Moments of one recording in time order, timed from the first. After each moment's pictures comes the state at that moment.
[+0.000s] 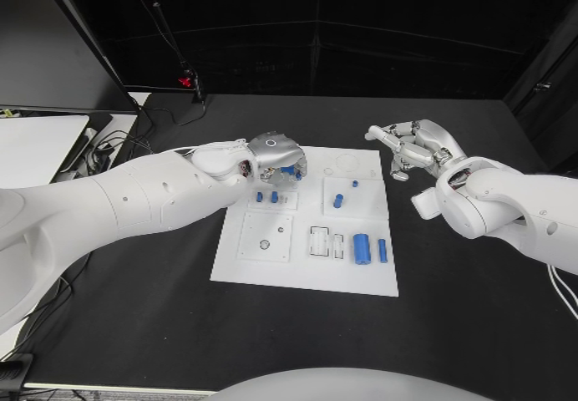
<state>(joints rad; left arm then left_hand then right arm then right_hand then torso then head) 1.36 -0.41 -0.24 1.00 -1.66 -0.41 0.25 1.73 -0.05 0.22 0.29 0.05 1.11 0.10 0.14 0.09 1.12 0.07 0.19 0.06 1.46 0.01 1.57 1.31 0.01 1.47 0.12 1.57 1.31 1.26 -0.93 -0.07 1.52 -0.56 -0.47 0.26 1.23 0.28 -0.28 0.29 0.13 0.75 0.17 0.19 0.07 1.46 0.10 1.52 1.31 1.47 0.05 1.57 1.31 0.09 1.28 0.15 1.13 1.31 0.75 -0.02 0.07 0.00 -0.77</state>
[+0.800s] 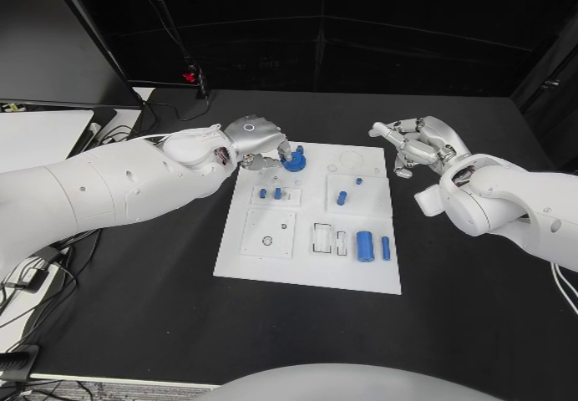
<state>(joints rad) 1.40 -0.54 -0.24 1.10 -1.66 -0.44 0.24 1.71 -0.04 0.23 0.29 0.04 1.11 0.10 0.13 0.09 1.13 0.07 0.17 0.06 1.46 0.01 1.57 1.31 0.01 1.47 0.12 1.57 1.31 1.26 -0.93 -0.07 1.51 -0.56 -0.47 0.26 1.23 0.28 -0.28 0.29 0.13 0.75 0.17 0.19 0.07 1.46 0.10 1.52 1.31 1.47 0.05 1.57 1.31 0.09 1.28 0.15 1.12 1.31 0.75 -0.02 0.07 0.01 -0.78</state>
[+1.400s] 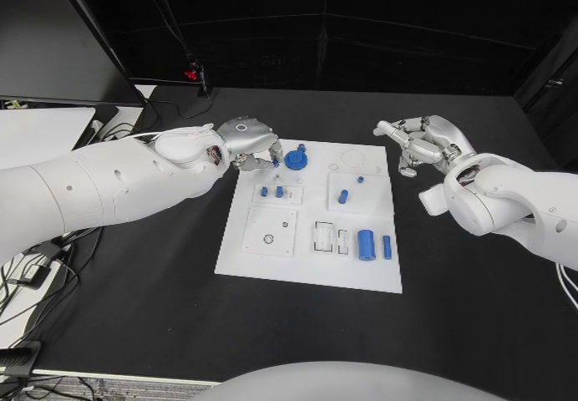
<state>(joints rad) 1.41 -0.59 -0.24 1.13 -1.66 -0.39 0.21 1.71 -0.04 0.23 0.29 0.04 1.11 0.11 0.12 0.09 1.13 0.07 0.16 0.06 1.46 0.01 1.57 1.31 0.01 1.47 0.12 1.57 1.31 1.26 -0.93 -0.07 1.50 -0.56 -0.46 0.26 1.23 0.28 -0.28 0.29 0.13 0.75 0.17 0.19 0.07 1.46 0.10 1.52 1.31 1.47 0.05 1.57 1.31 0.09 1.28 0.15 1.12 1.31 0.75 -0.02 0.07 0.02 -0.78</state>
